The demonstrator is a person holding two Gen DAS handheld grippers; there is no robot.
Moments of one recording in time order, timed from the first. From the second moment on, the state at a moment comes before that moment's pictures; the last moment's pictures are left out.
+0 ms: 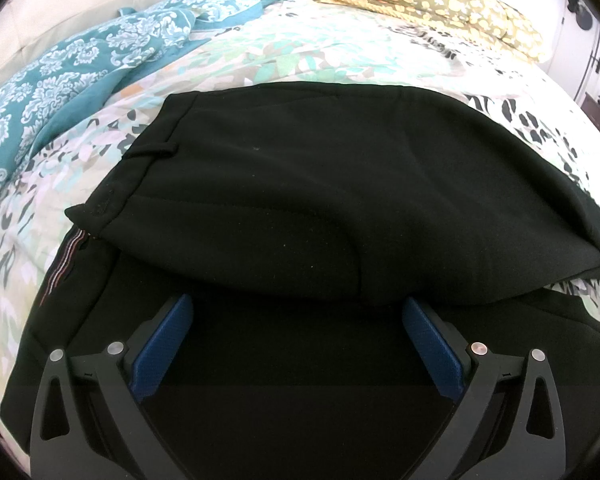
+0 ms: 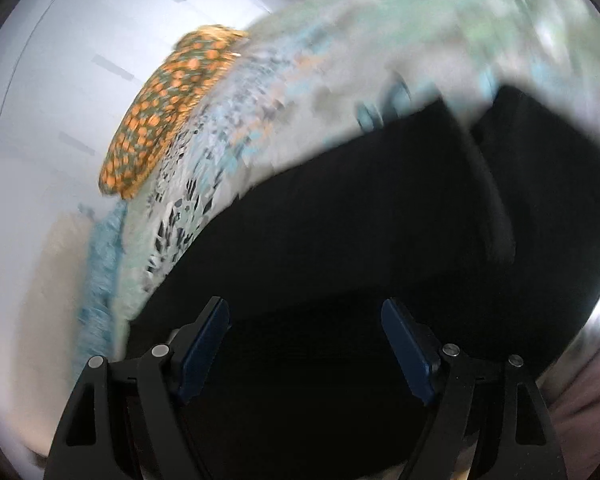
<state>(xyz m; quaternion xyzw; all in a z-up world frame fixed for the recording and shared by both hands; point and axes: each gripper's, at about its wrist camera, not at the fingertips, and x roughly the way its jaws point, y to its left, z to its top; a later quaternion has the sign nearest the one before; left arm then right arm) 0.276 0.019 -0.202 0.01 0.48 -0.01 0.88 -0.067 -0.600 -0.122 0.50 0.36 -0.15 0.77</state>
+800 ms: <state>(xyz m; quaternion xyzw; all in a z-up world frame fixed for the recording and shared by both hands) 0.276 0.019 -0.202 0.01 0.48 -0.01 0.88 -0.056 -0.609 -0.062 0.33 0.30 -0.22 0.87</state>
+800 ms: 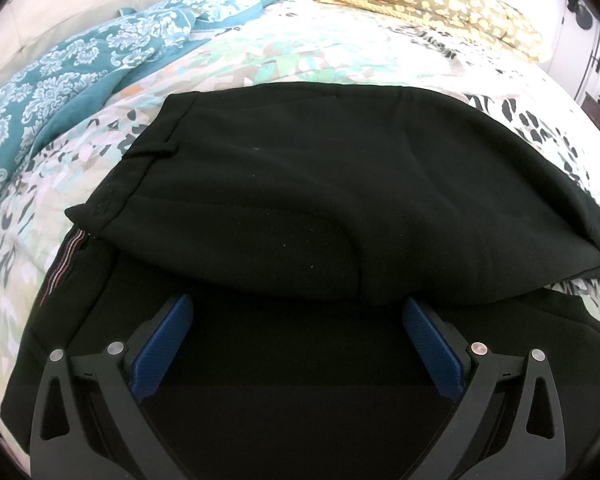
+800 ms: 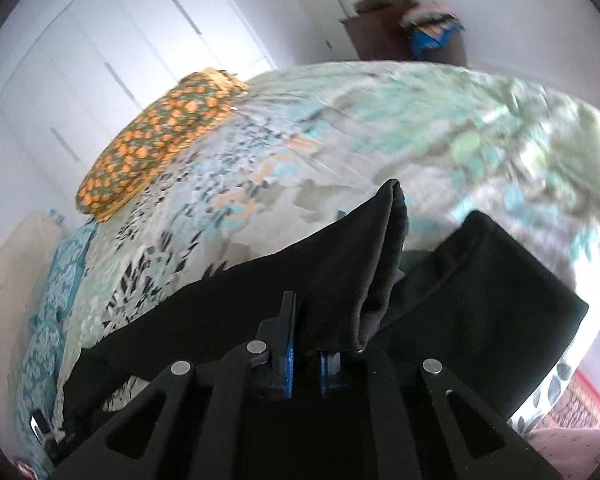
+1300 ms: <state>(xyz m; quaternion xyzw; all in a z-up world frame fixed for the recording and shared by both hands) 0.276 0.019 -0.202 0.01 0.48 -0.01 0.88 -0.048 -0.609 -0.070 0.33 0.31 -0.23 0.86</state>
